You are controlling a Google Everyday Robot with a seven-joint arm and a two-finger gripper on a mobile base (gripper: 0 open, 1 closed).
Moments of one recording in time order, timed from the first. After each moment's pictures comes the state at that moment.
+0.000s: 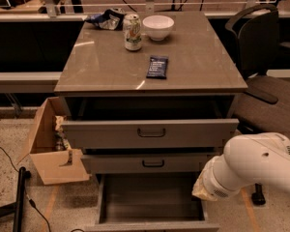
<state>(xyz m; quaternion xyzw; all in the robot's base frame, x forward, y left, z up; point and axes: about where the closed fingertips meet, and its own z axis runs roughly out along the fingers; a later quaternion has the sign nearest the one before) 0.404 -0.165 0.631 -0.58 0.80 0.05 0.14</state>
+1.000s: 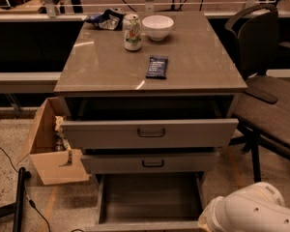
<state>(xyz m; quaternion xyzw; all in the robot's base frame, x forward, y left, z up) 0.360 -0.198 0.494 -0.53 0.84 0.05 0.13</state>
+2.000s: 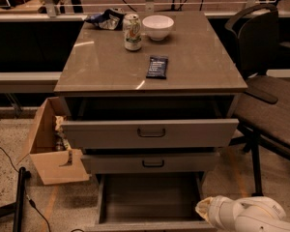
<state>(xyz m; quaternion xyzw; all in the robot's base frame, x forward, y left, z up) 0.421 -0.215 0.442 -0.50 0.82 0.02 0.28</state>
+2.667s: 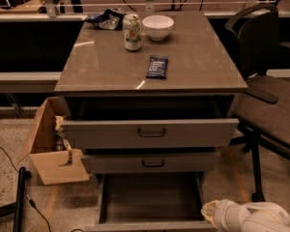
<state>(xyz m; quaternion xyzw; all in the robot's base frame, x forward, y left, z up) 0.419 -0.235 0.423 -0.48 0.83 0.02 0.28</state>
